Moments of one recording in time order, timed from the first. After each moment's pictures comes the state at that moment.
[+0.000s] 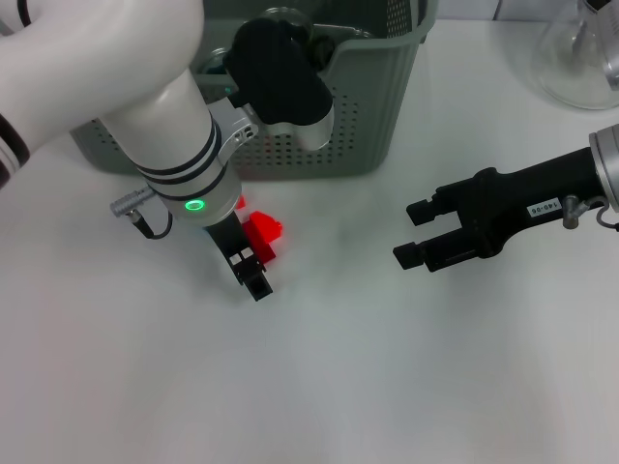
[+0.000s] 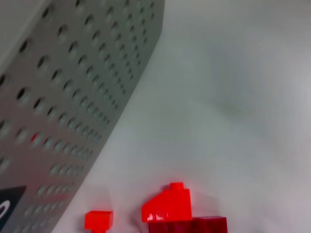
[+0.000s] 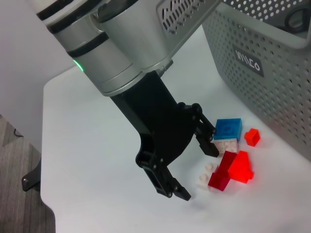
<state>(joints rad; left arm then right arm) -0.73 -2.17 1.67 1.15 2.77 1.46 -2.63 0.67 2.06 -0.98 -0.82 -2.19 -1.62 1.83</state>
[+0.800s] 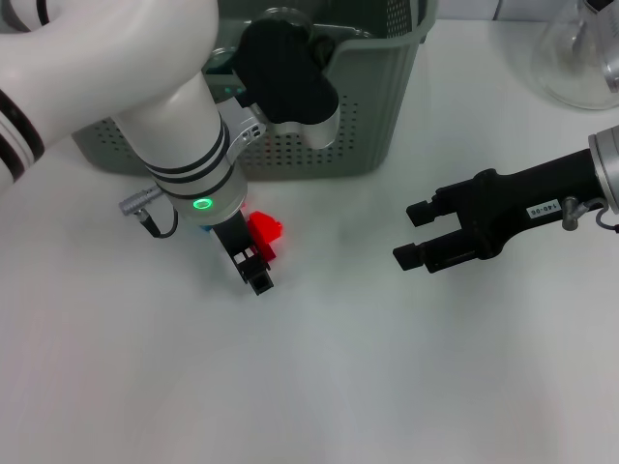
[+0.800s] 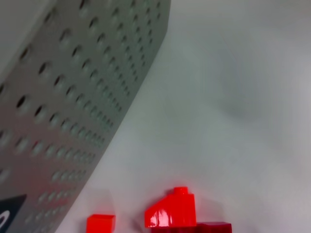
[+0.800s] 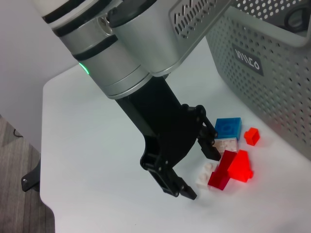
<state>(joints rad) -0.76 -2.18 1.68 1.10 2.76 1.43 -2.65 0.67 2.06 -0.98 -0.82 -2.19 -1.62 1.83</state>
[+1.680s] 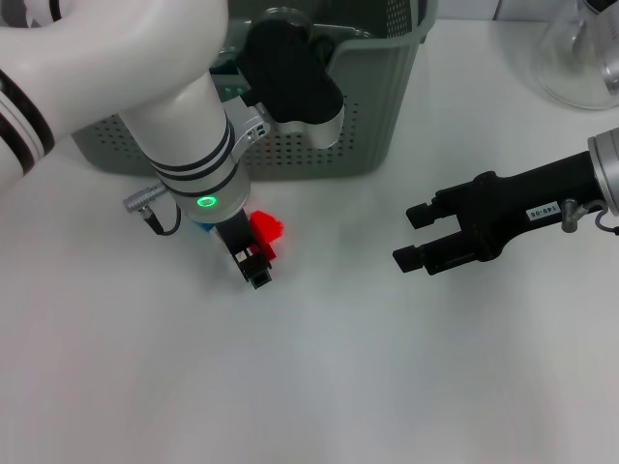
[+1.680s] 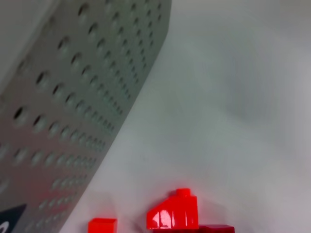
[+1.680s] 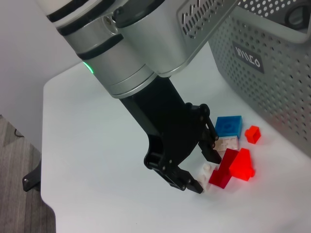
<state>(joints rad) -0.79 -2.18 1.68 1.06 2.76 1.42 -2.65 0.67 2.06 -0.98 -0.81 -2.19 -1.62 1.83</state>
